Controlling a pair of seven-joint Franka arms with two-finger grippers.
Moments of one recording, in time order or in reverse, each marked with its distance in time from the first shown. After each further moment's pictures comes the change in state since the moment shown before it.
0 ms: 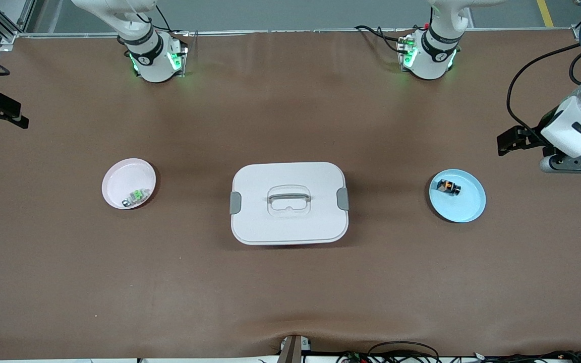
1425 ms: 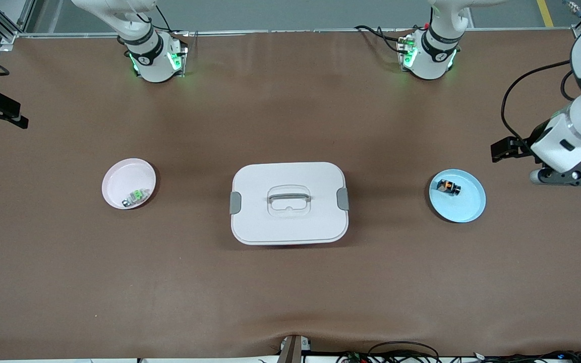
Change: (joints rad) left arm 0.003 0.078 0.001 0.000 0.000 0.001 0.004; right arm 0.000 0.000 -0.002 0.000 0.000 0.000 0.000
